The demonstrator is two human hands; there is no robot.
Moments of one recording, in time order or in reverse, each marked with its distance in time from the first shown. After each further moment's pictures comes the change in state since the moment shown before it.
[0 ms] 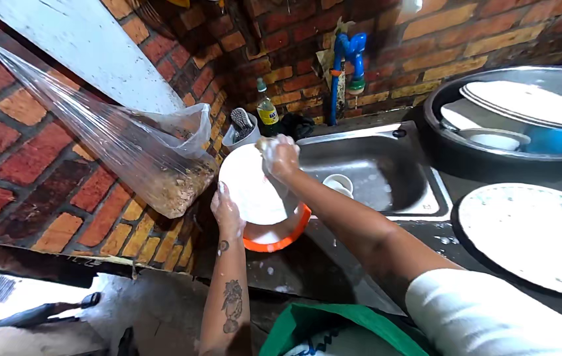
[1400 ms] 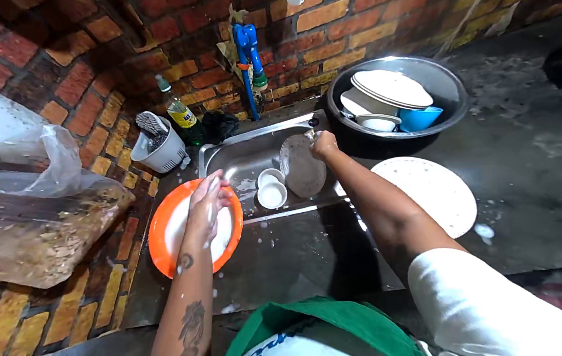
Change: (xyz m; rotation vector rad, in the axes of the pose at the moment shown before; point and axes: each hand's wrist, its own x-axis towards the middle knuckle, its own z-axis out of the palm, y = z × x) left_hand -0.031 -0.006 0.107 0.225 -0.697 -0.223; right_hand -0.034 0.274 -0.147 -0.114 -0.119 0.855
